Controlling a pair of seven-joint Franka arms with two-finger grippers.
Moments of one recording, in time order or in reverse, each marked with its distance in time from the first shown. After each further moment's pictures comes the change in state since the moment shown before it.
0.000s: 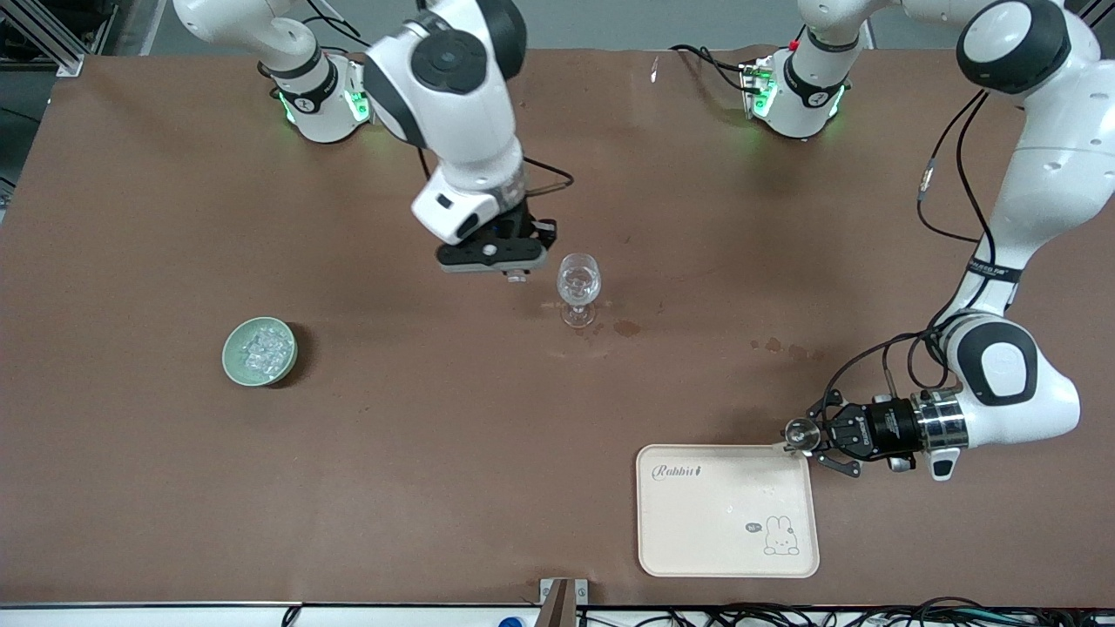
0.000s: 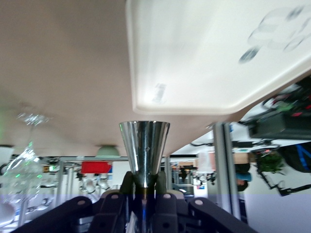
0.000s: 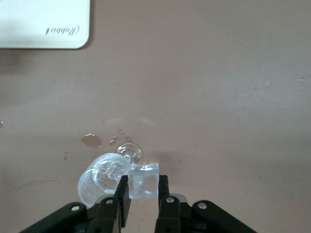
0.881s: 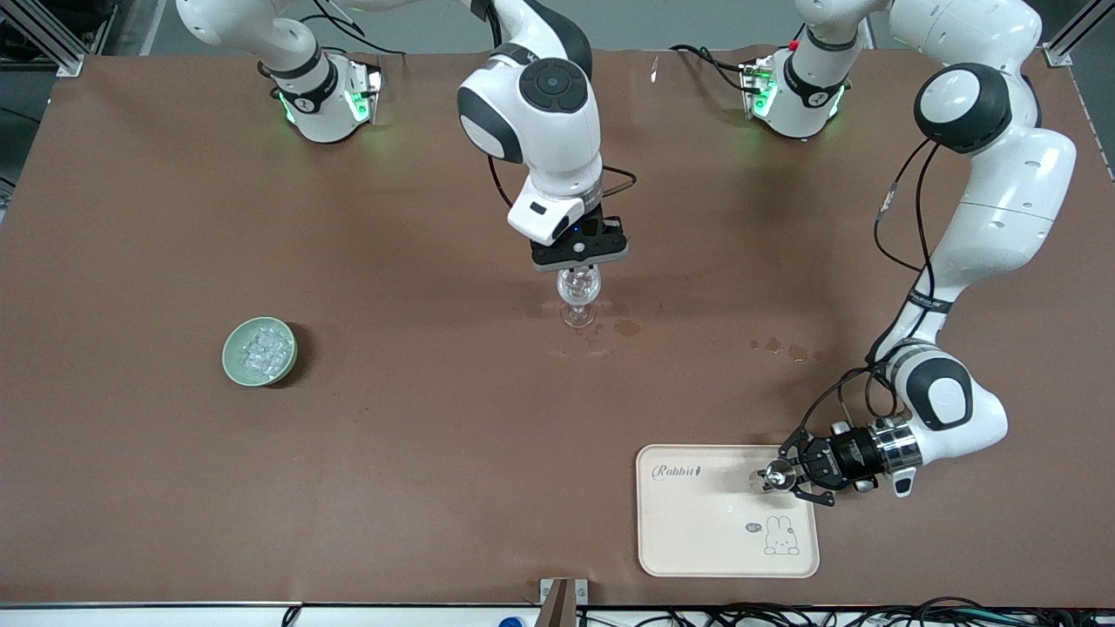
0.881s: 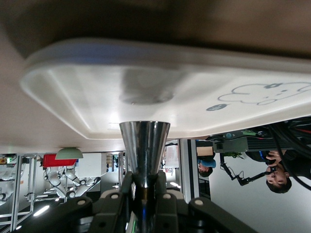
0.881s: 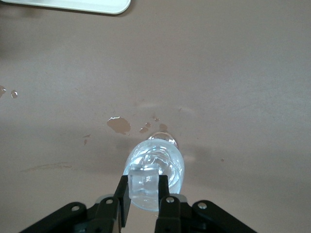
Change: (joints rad) left arm -0.098 0.211 0.013 0.173 -0.135 0.123 0.112; right arm 0.103 0.111 -0.004 0.035 -0.002 0.089 0.008
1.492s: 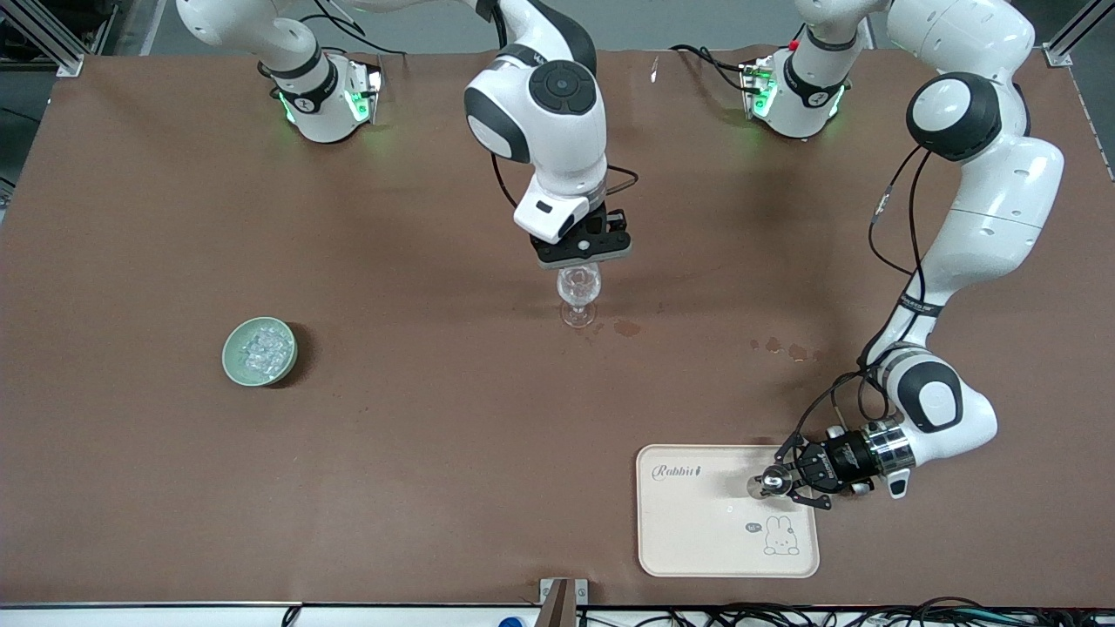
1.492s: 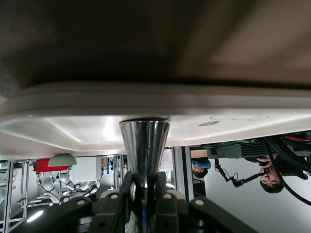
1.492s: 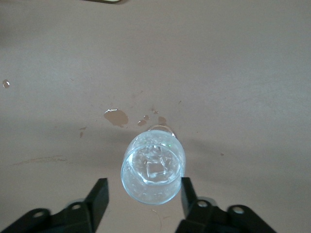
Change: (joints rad) left arm -0.012 0.034 0.001 0.027 -0.009 0.027 0.024; right arm 0.013 0.008 -0.003 -0.005 -0.004 -0.013 0.000
